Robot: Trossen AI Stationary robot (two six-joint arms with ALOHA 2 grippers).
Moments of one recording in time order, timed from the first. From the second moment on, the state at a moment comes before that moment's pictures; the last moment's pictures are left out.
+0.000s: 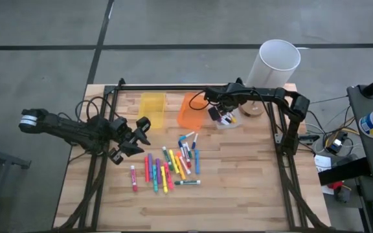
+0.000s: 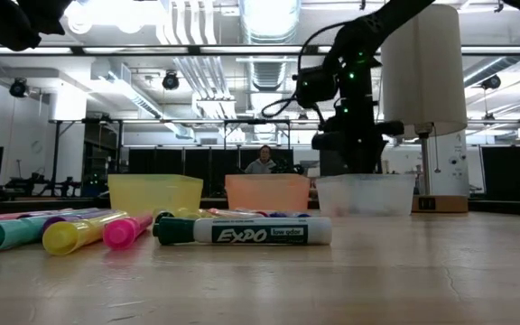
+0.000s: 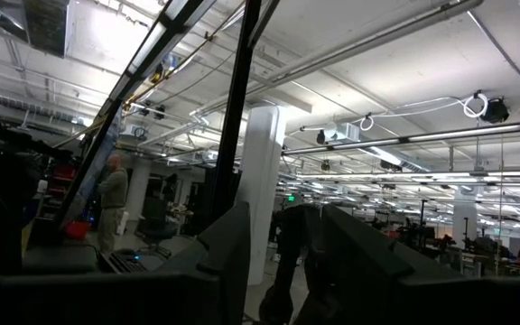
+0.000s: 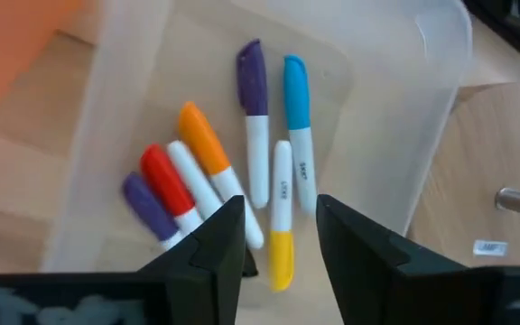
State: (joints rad) left arm -0.08 0.95 0.41 1.17 0.39 -0.40; right arm -0.45 1.85 1.36 -1.04 0.31 0.66
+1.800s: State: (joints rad) left arm -0.08 0.95 0.41 1.17 0.38 -0.42; right arm -0.16 2.11 1.59 -0.85 -0.13 0.89
